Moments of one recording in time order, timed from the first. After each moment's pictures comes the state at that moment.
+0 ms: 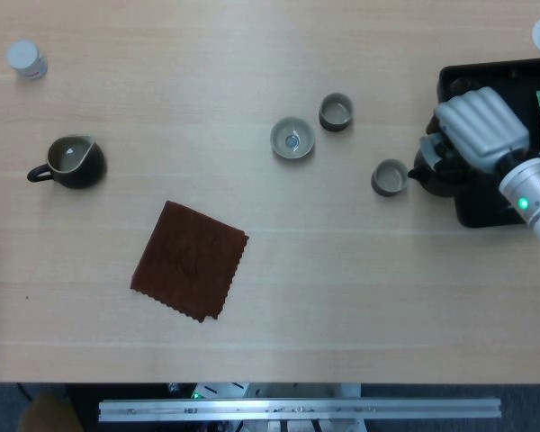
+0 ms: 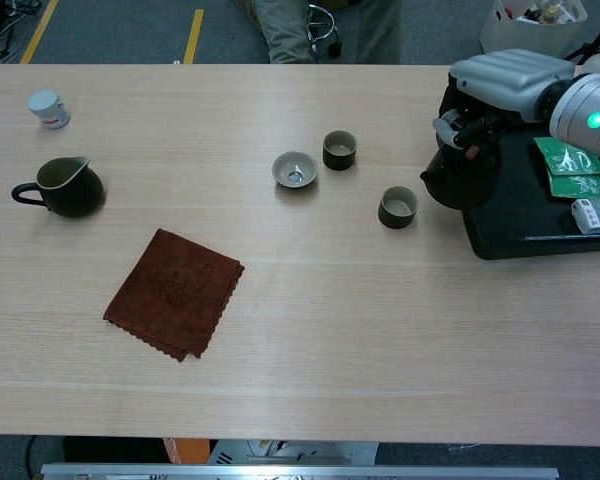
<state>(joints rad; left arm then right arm) 0.05 -1.03 -0.03 -1.69 1.47 1.57 0.03 0.88 -1.19 0.02 -1.73 -0.89 0.88 -0.39</state>
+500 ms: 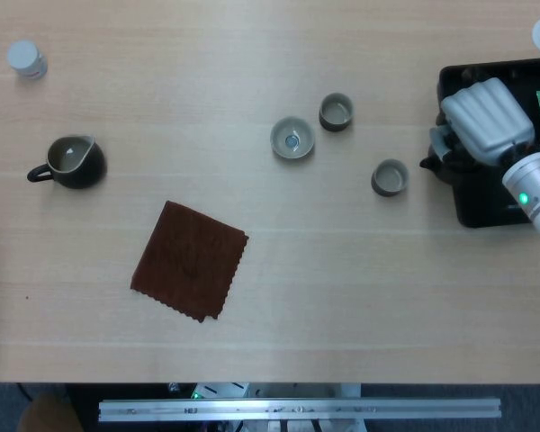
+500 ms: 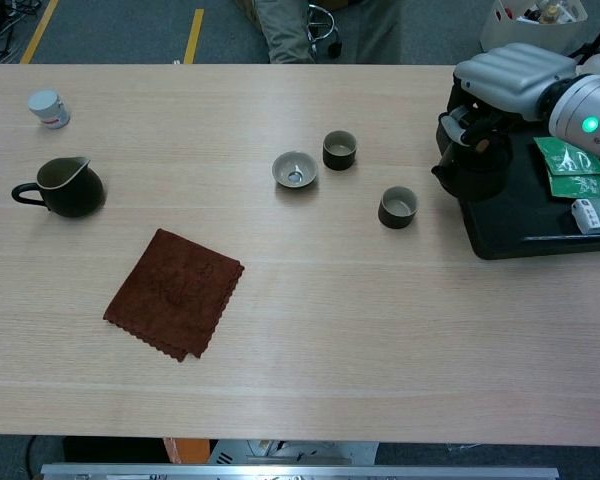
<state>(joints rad) 0.05 -1.03 -0.03 -1.70 1.48 1.59 0.03 0.87 -1.24 0.02 -1.65 -0.91 0.90 -0.49</state>
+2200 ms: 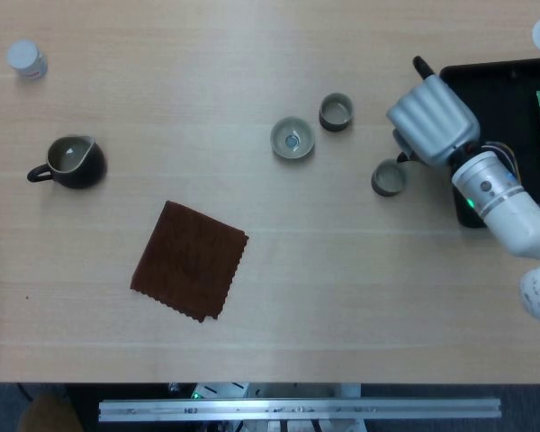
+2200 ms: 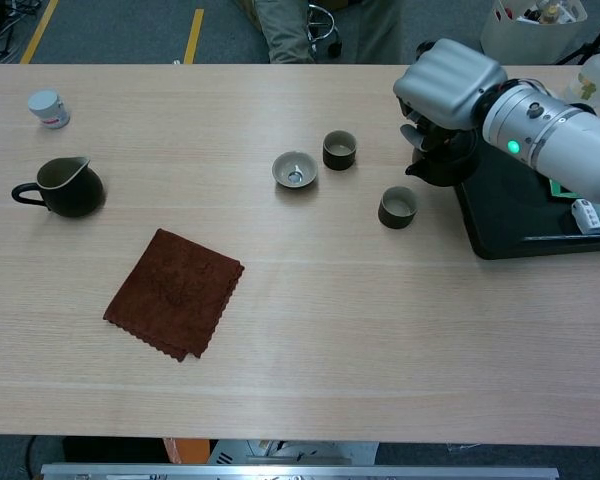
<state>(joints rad) 0.08 -1.04 -0.02 -1.68 1.49 1.62 -0.01 0.95 -1.39 0.01 -1.56 -0.93 0.96 -0.92</state>
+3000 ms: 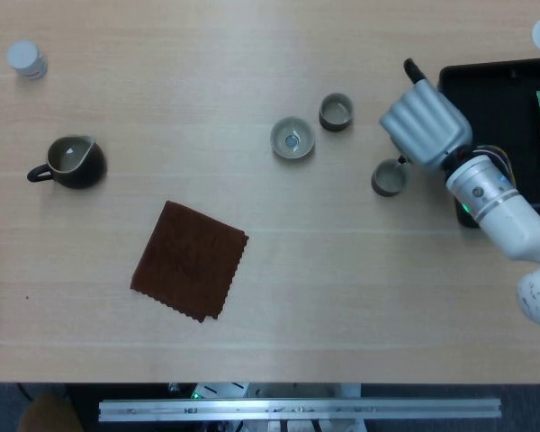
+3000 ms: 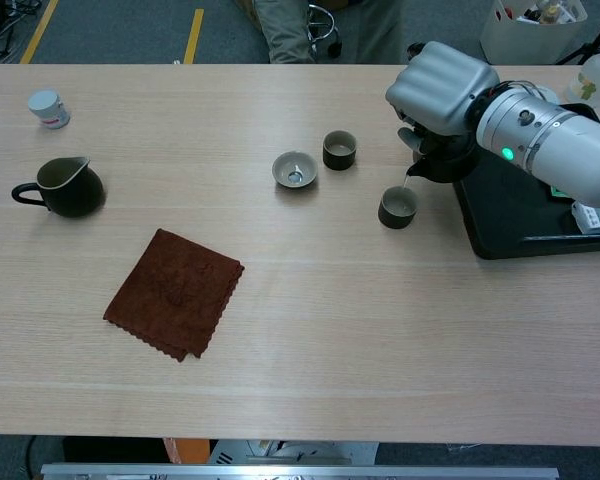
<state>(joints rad) 0.09 -1.05 -0.02 -1.66 1.48 1.63 -0.02 0.97 -1.40 -0.01 -1.58 -0.94 0.98 -1.03</state>
